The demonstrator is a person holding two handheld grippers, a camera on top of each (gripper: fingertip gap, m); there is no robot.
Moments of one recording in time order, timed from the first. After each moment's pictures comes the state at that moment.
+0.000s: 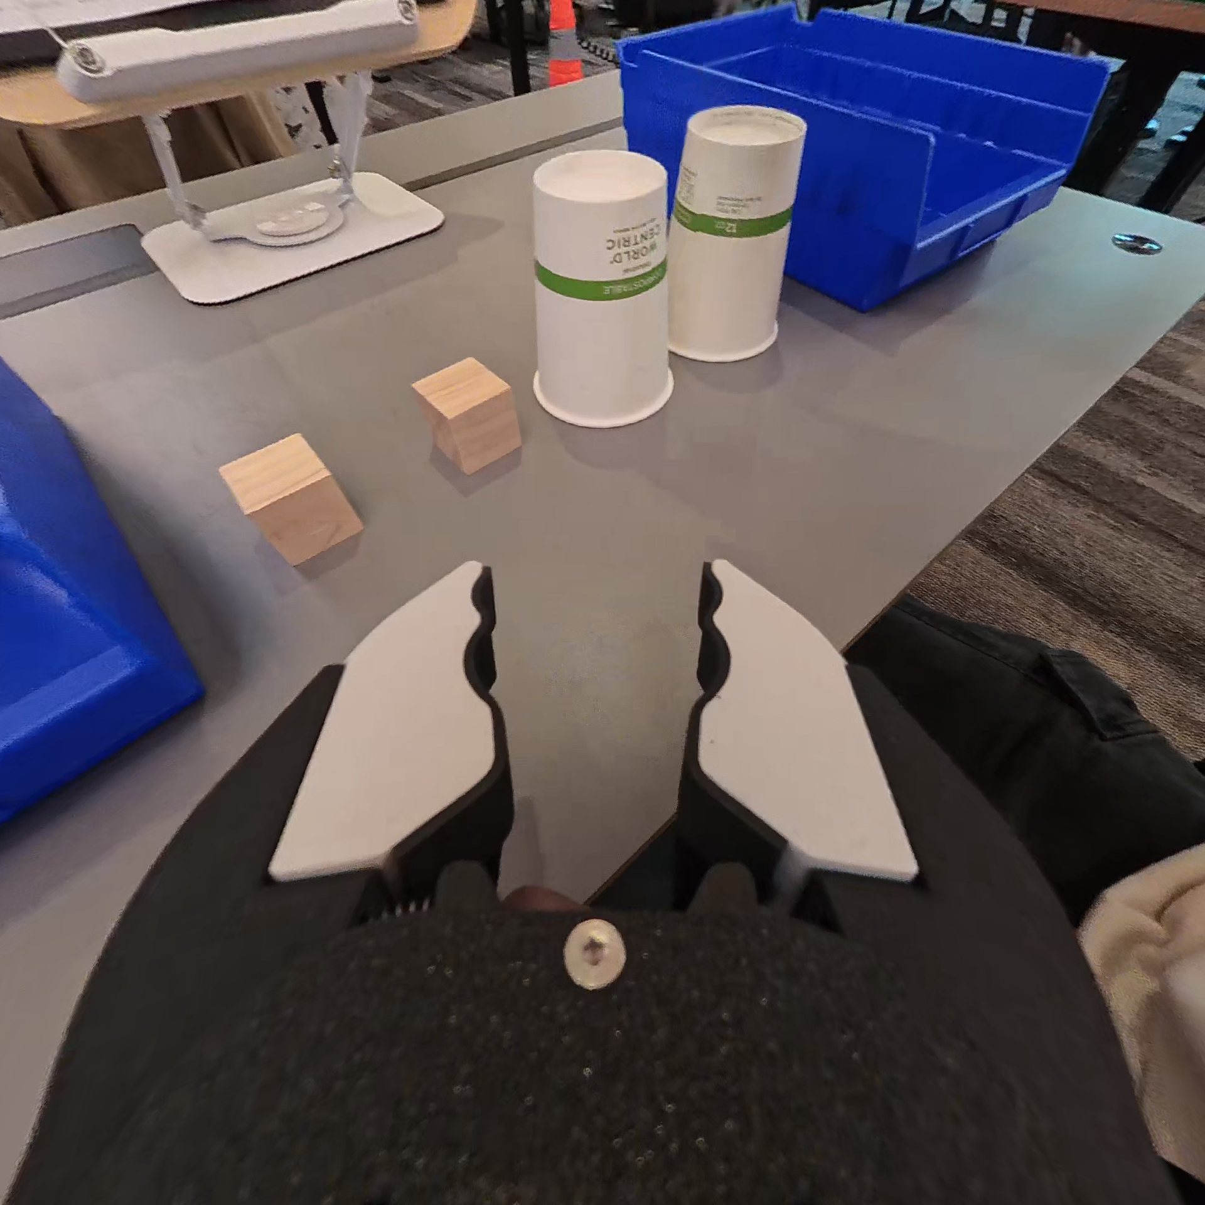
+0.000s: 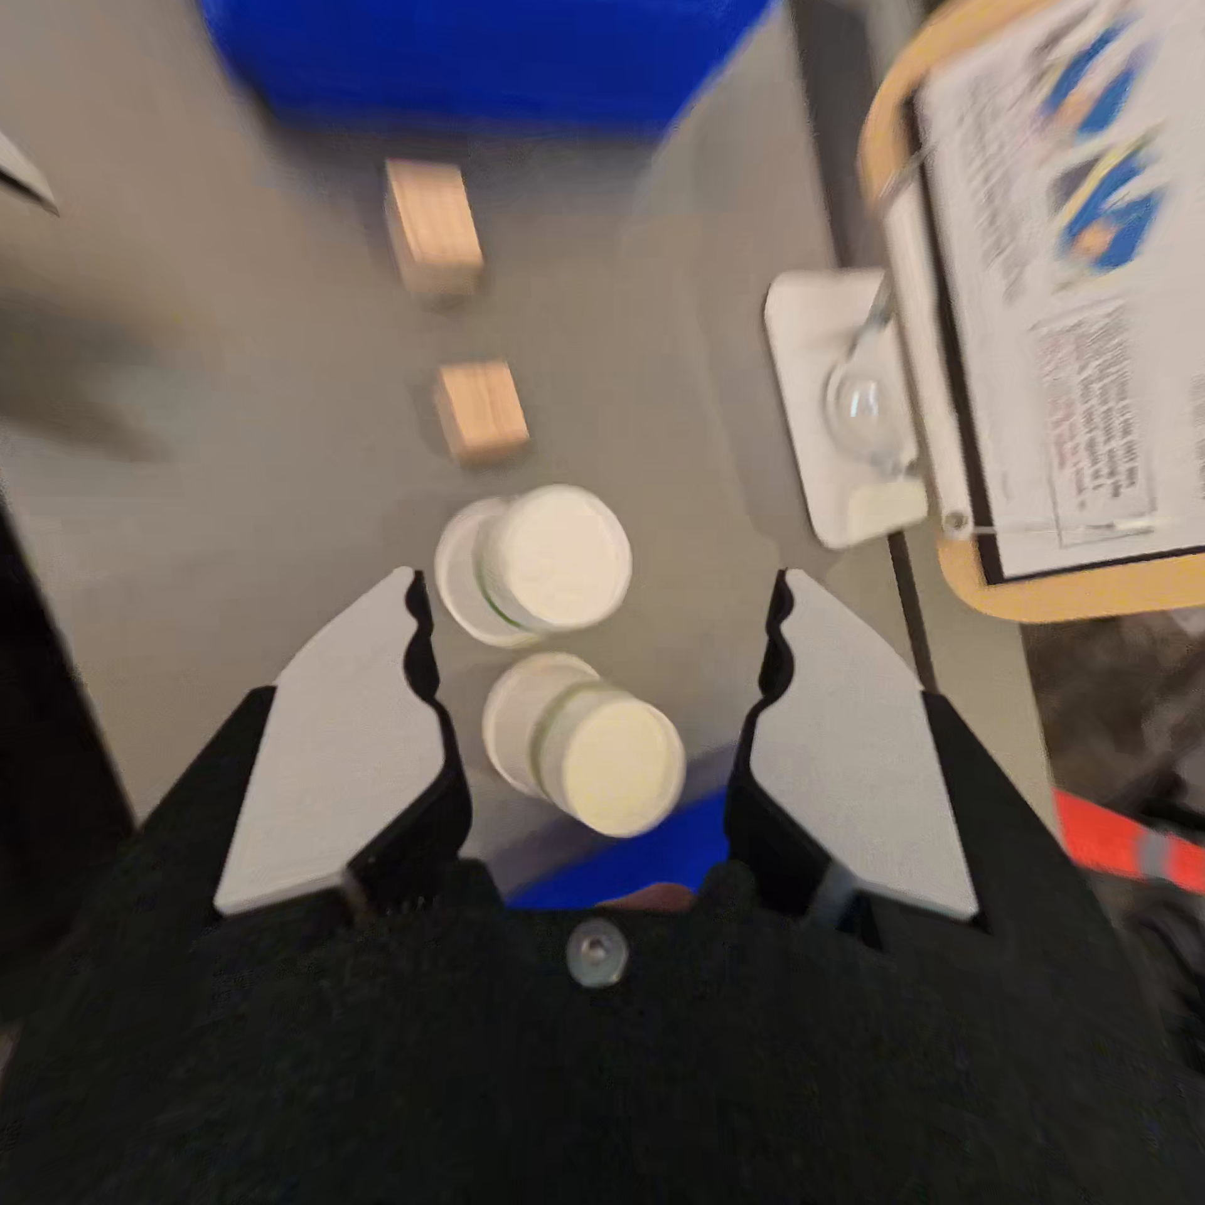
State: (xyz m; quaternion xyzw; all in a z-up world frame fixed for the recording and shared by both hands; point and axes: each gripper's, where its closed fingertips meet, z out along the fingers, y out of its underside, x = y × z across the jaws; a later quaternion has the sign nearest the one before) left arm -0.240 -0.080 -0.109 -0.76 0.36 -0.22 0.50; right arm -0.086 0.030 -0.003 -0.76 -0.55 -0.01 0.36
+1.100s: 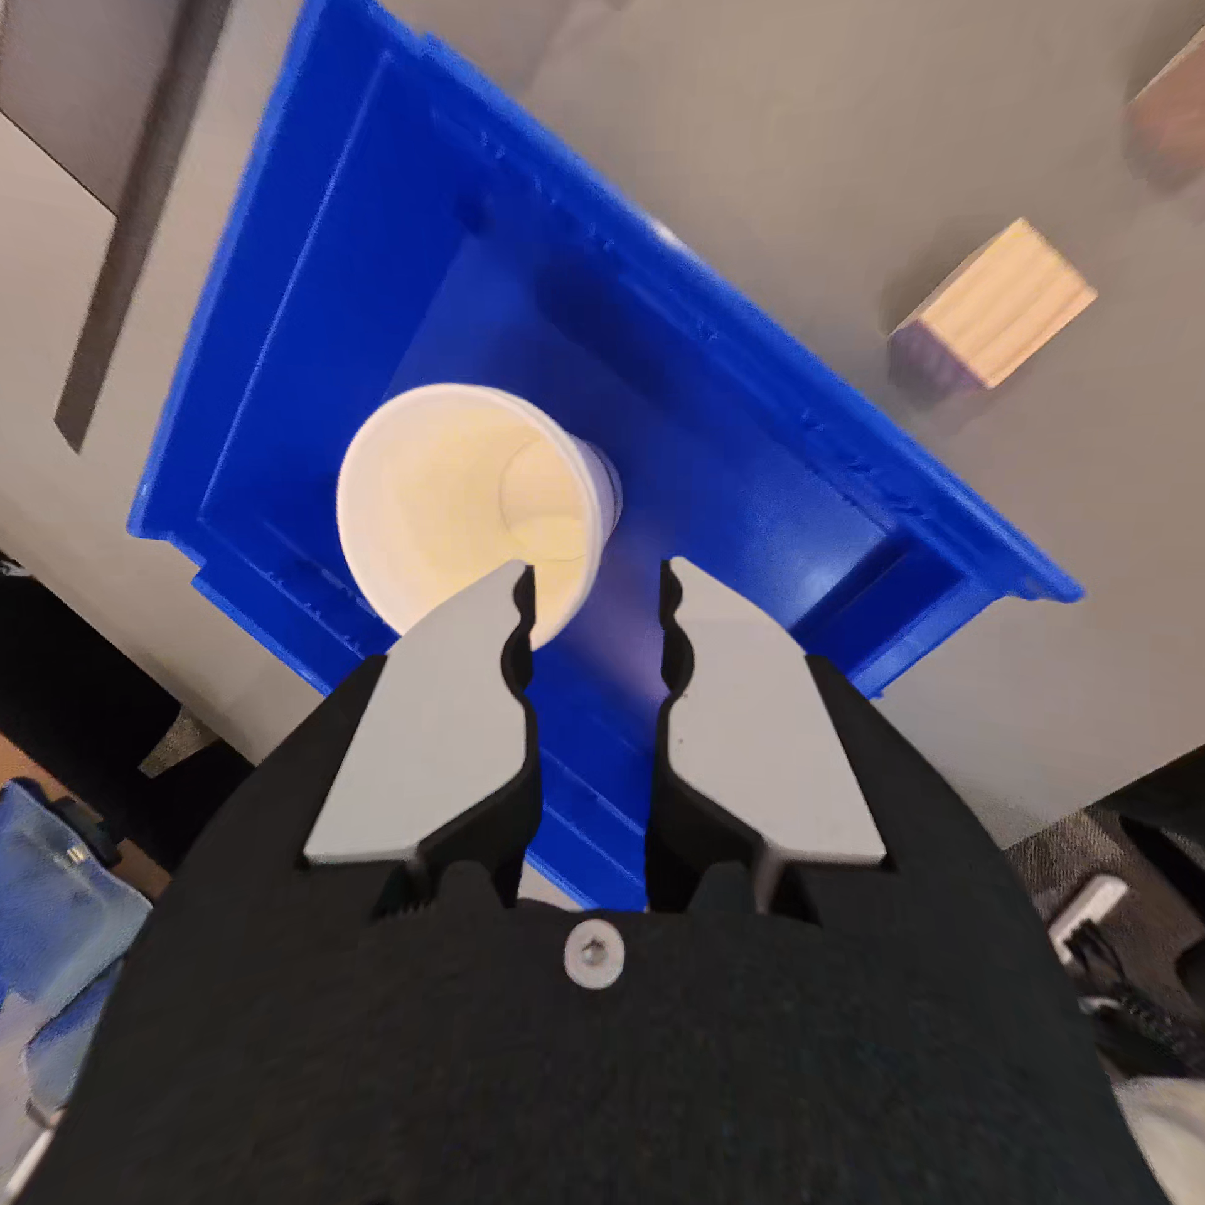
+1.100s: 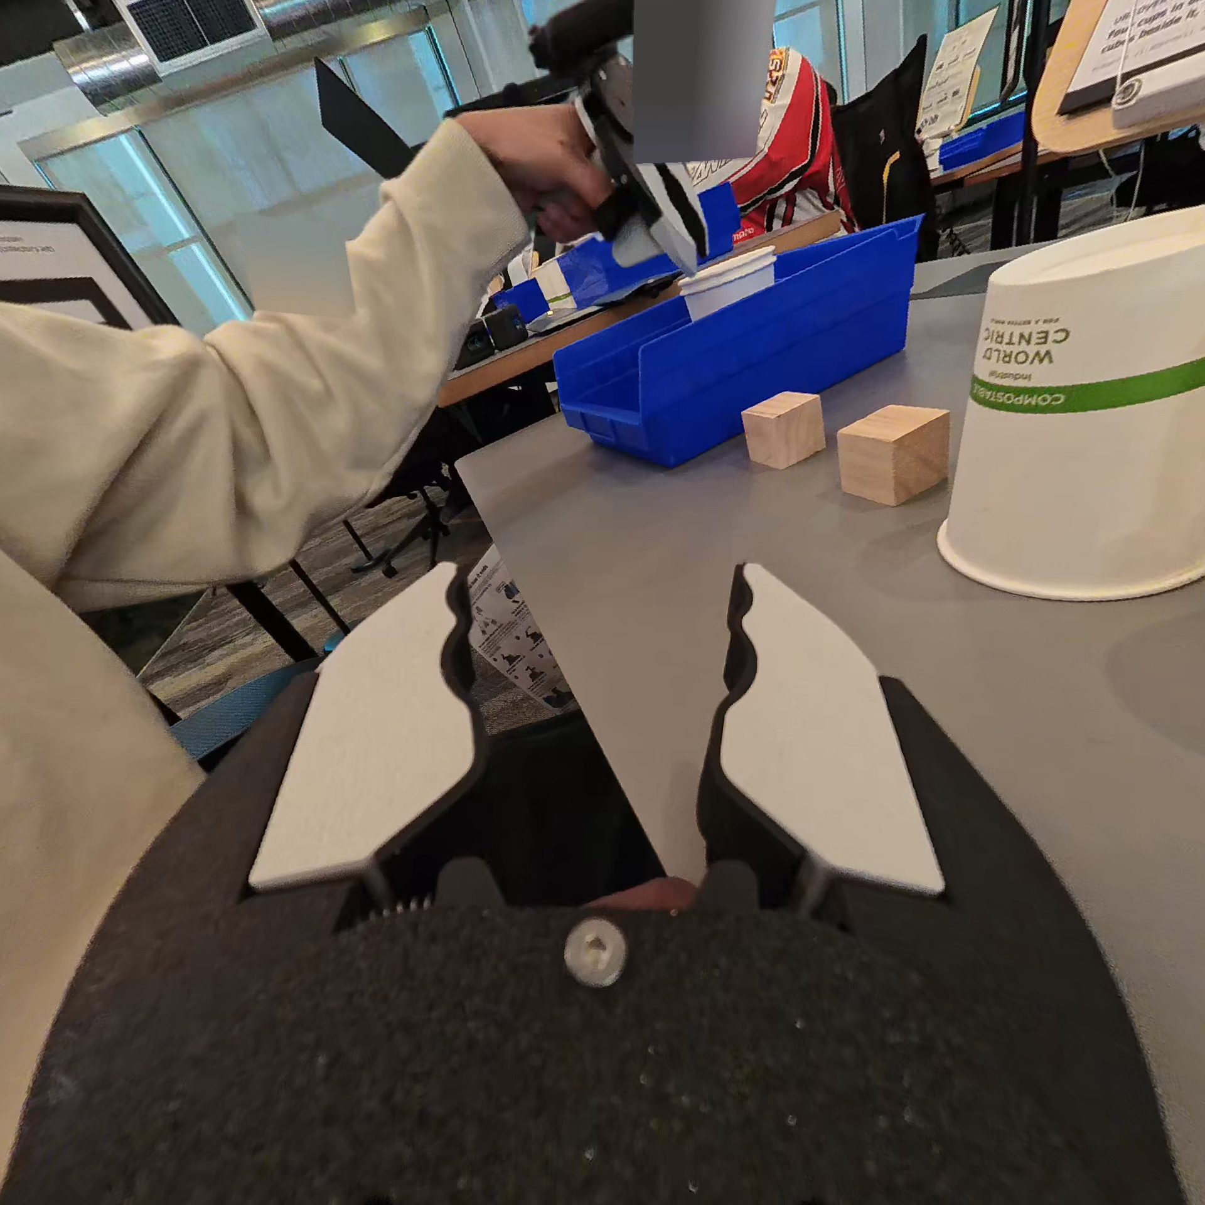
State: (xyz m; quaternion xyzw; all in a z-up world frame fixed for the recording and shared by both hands) left arm -0.405 0.157 -0.065 -0.85 0.49 0.03 0.17; right arm -0.117 -0.133 -0.103 -0.66 -0.24 0.45 0.54
